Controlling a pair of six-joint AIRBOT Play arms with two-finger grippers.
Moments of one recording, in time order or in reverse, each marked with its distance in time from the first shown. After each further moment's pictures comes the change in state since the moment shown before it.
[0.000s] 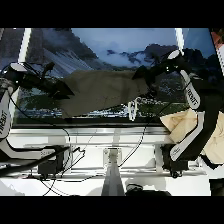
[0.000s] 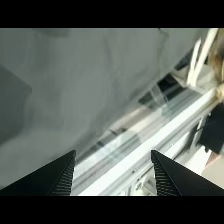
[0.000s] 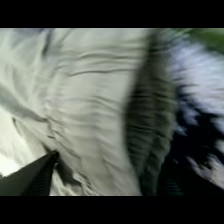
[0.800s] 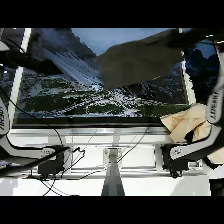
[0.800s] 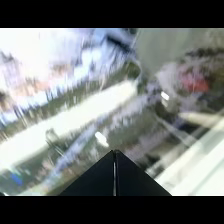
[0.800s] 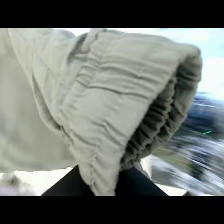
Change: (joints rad) left arm 0.011 -0.011 0.425 0.001 -0.001 0.079; right arm -0.194 0.337 0.415 -0.441 0.079 0.212
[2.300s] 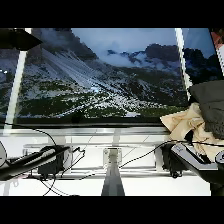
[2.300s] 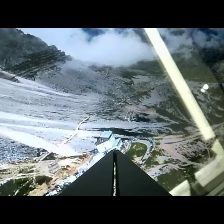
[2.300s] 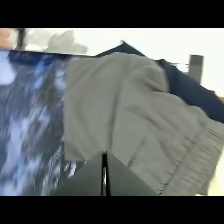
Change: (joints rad) left arm 0.000 0.282 0.147 -0.001 0.090 0.004; right arm -0.747 0.539 0.024 -0.365 0.313 0.462
